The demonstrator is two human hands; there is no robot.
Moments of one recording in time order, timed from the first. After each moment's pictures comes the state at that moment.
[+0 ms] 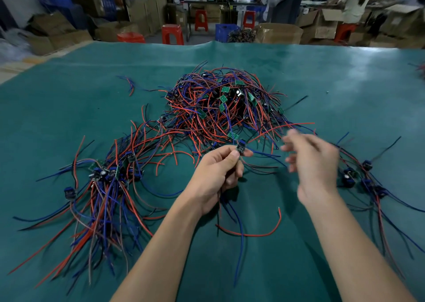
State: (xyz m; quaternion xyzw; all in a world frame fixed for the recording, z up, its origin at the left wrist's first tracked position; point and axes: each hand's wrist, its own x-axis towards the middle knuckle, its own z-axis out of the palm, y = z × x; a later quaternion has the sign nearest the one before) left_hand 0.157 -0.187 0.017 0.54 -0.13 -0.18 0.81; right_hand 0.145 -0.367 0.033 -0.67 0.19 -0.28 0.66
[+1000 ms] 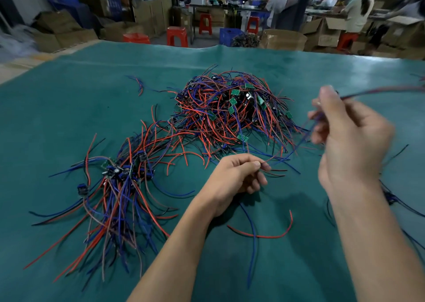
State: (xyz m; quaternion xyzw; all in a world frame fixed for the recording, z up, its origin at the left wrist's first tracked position) left_hand 0.151 -0.189 0.023 0.60 -0.15 -0.21 0.75; right_hand 0.127 -0.340 0.107 -0.60 0.04 -0.40 0.69
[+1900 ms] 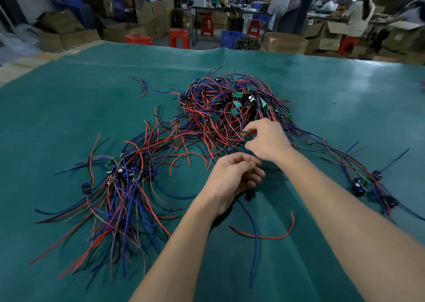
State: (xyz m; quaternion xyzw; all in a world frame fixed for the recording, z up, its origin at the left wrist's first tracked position) left_hand 0.152 -0.188 0.032 0.56 -0.05 -0.22 0.80; right_hand 0.228 -0.320 0.056 -0.97 0.01 -0.07 0.21
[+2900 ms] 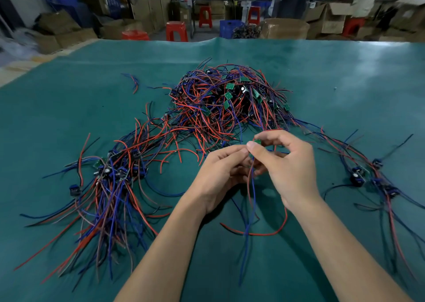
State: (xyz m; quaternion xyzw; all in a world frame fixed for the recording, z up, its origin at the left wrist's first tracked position) left_hand 0.153 -0.188 0.025 0.55 -0.10 -0.20 0.80; right_hand 0.130 -0.325 0.032 -0.73 0.05 -0.24 0.64
